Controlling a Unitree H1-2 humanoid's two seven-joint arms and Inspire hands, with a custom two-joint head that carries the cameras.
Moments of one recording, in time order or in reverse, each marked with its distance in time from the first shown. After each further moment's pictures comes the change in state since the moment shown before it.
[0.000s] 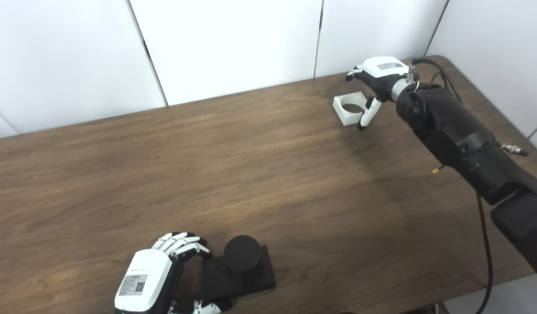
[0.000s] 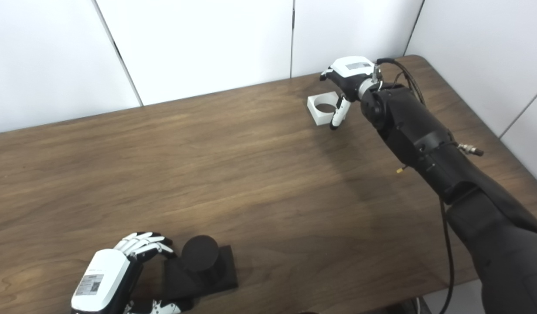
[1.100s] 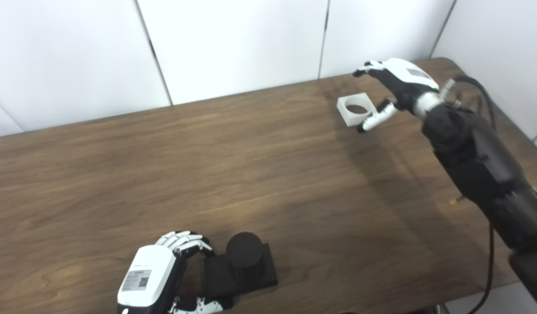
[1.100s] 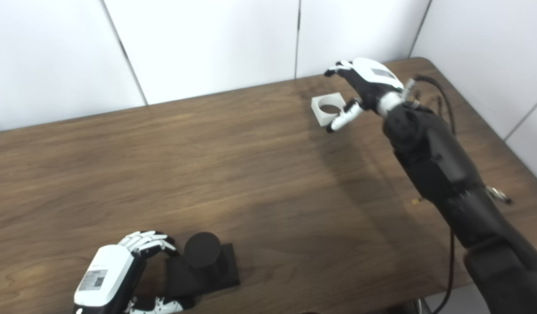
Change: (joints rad) left arm -0.003 0.000 -0.011 -0.027 0.009 0.035 -0.026; right arm 0.173 0.035 -0.193 -0.333 0.160 0.119 -0.005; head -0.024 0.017
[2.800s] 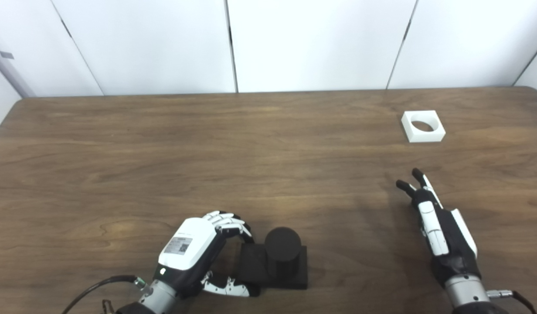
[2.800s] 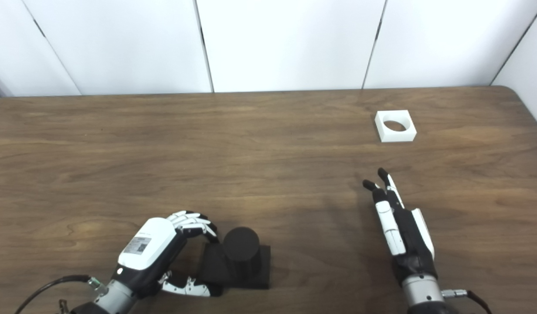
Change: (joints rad) left arm -0.036 0.040 -0.021 -0.030 -0.079 0.071 -0.073; right arm 0.752 0.508 -0.140 -0.528 0.633 -0.078 -0.397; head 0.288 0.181
